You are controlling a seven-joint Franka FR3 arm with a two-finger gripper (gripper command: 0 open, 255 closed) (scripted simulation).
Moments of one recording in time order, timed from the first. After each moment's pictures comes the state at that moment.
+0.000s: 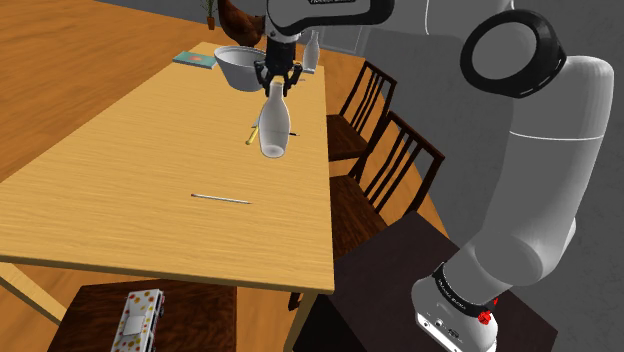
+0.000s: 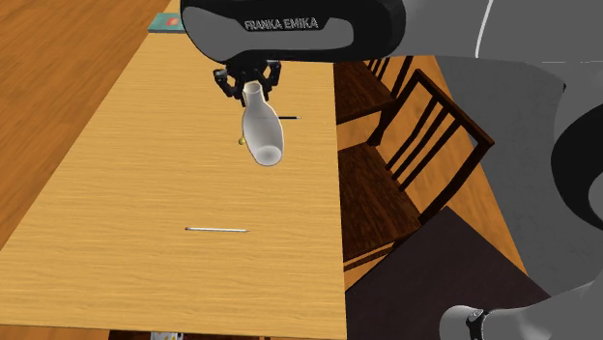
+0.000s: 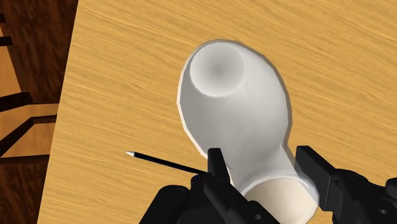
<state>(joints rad) -0.02 0.45 0.30 -1.38 -0.22 1.89 0.60</state>
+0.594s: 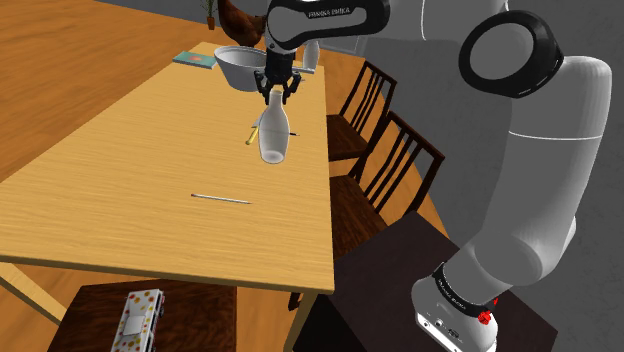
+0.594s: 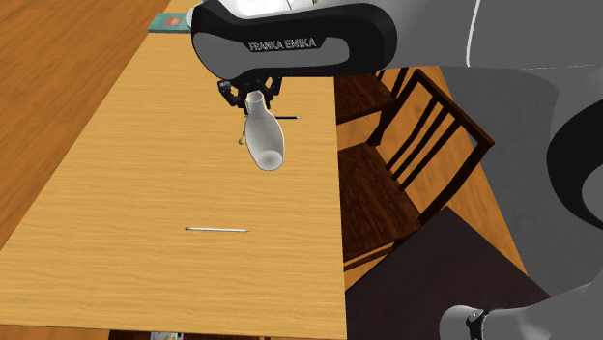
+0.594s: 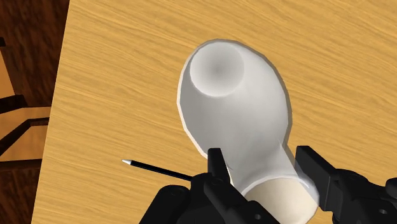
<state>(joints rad) -0.02 0.46 0.29 -1.44 -0.22 1.96 0.61</state>
